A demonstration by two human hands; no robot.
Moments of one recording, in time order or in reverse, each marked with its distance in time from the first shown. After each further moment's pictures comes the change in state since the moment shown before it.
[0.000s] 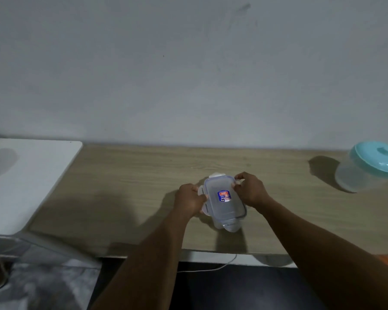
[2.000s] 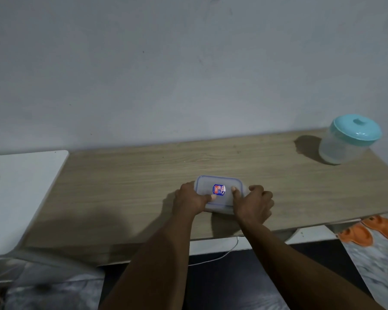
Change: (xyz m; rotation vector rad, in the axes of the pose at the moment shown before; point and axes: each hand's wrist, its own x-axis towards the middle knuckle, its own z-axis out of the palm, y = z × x) left_hand 0.002 -0.030 0.010 0.293 -0.043 0.015; right_hand -0.088 0.003 0.054 0.117 0.496 0.427
